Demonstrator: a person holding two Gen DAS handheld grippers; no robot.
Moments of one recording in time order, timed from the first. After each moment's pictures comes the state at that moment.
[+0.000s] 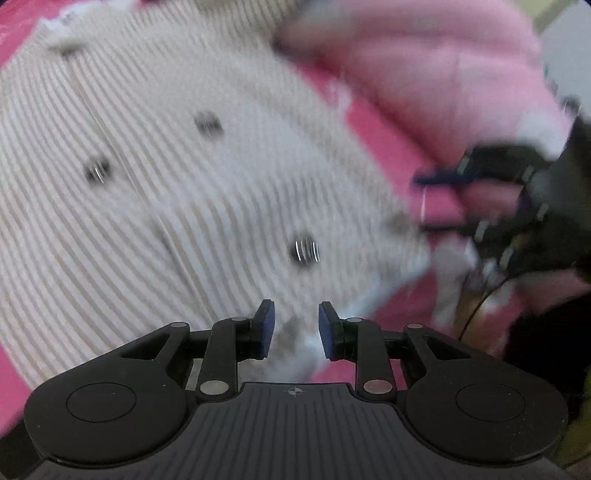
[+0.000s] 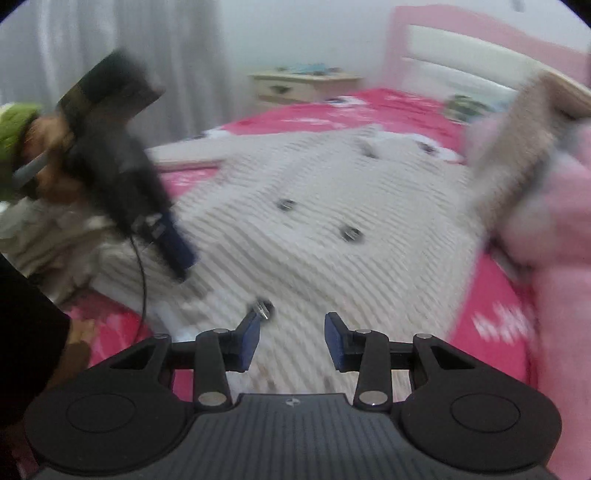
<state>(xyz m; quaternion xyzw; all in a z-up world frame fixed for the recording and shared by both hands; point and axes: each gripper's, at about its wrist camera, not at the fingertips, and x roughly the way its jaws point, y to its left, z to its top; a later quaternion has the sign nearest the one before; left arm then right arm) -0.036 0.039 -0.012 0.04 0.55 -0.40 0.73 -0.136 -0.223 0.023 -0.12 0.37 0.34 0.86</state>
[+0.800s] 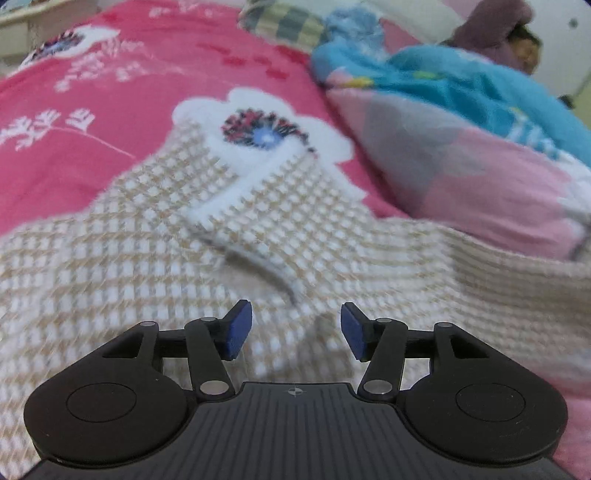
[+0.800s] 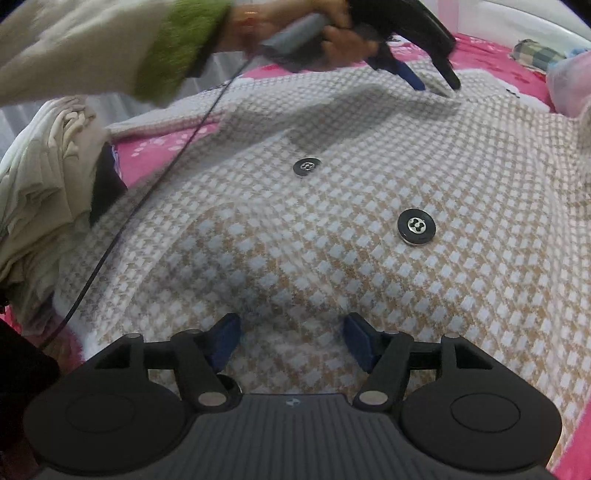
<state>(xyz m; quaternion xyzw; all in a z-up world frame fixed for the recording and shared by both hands) 0.285 0.036 -0.060 -0.12 0.48 -0.18 0.85 -0.019 -0.168 -0.071 -0.09 0.44 0.40 0.80</state>
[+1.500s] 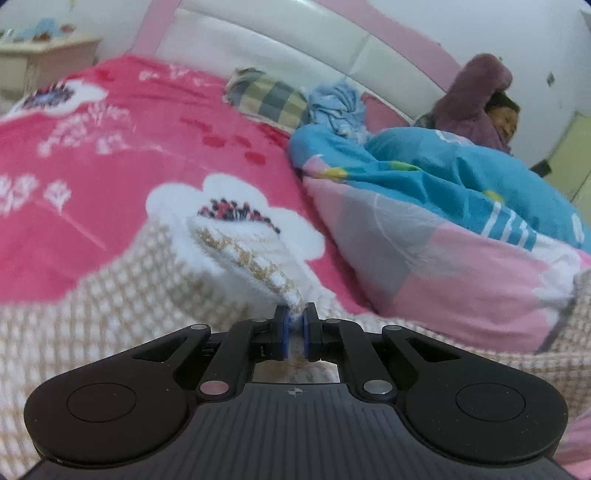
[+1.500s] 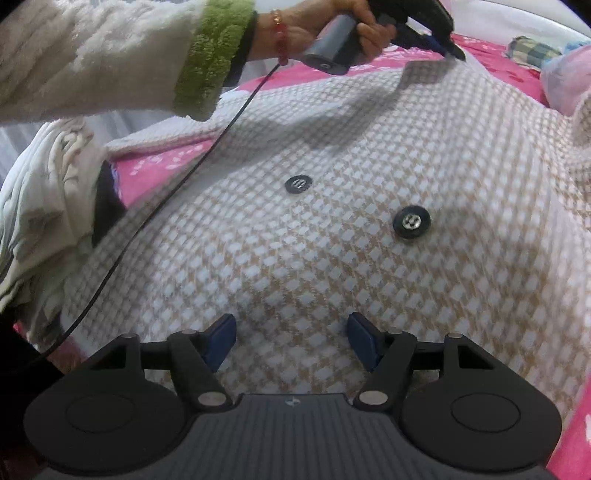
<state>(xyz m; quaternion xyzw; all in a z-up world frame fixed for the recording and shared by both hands) 0.298 0.037 -0.029 -0.17 0.36 -0.20 0.90 -0.002 -0.171 -0.062 -0.07 0.44 0.40 0.80</state>
